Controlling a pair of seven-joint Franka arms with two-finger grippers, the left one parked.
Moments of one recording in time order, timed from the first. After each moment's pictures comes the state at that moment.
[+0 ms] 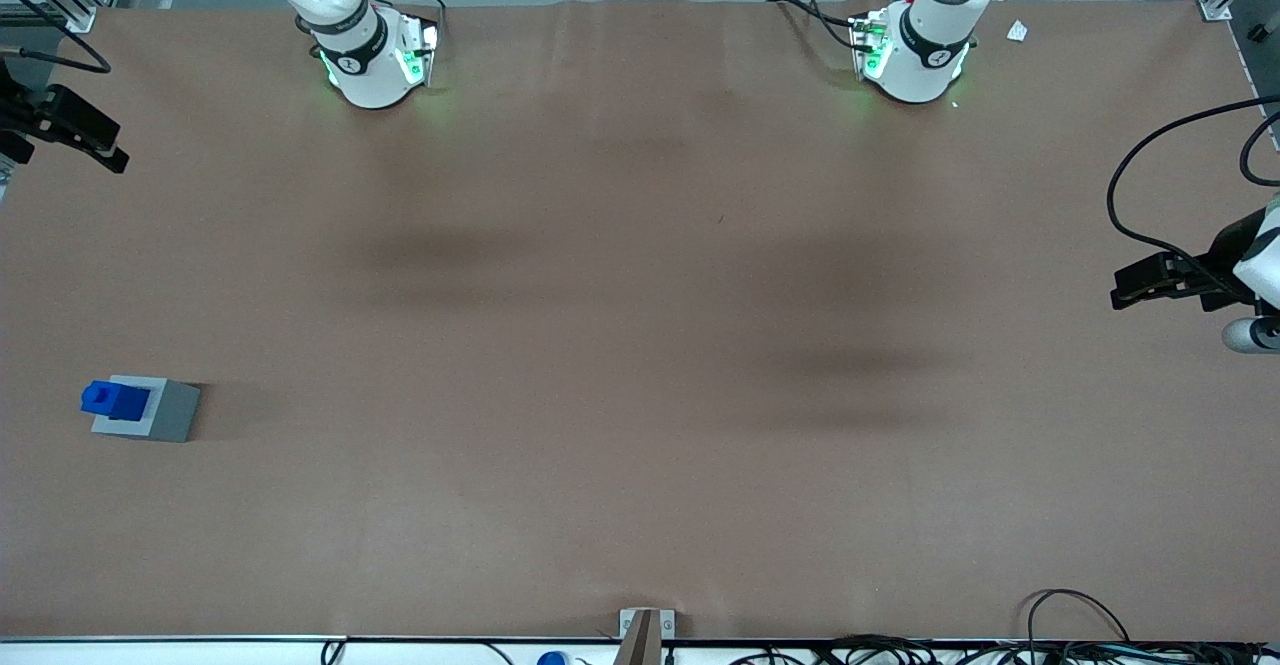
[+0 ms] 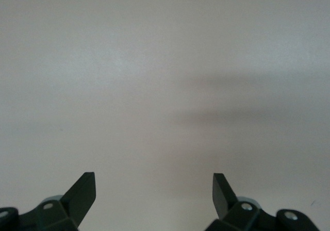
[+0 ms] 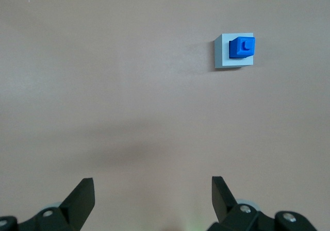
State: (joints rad) arm -0.06 -0.12 0.03 -1.58 -0.03 1.48 0.08
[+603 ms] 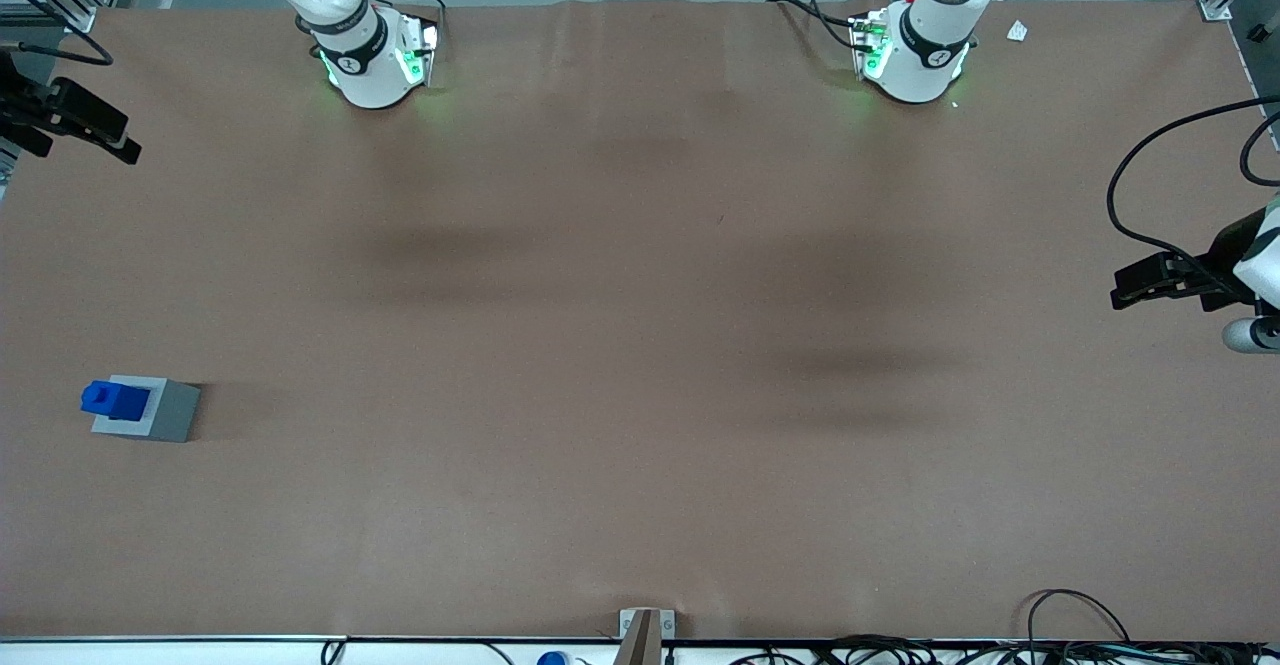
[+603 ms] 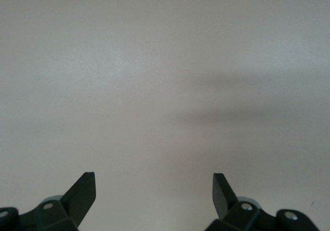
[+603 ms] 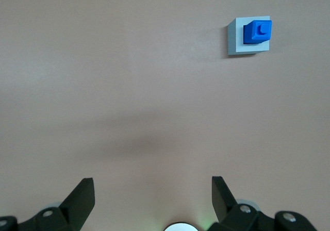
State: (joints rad) arm -0.06 -0.12 0.02 -1.58 0.03 1.44 0.08
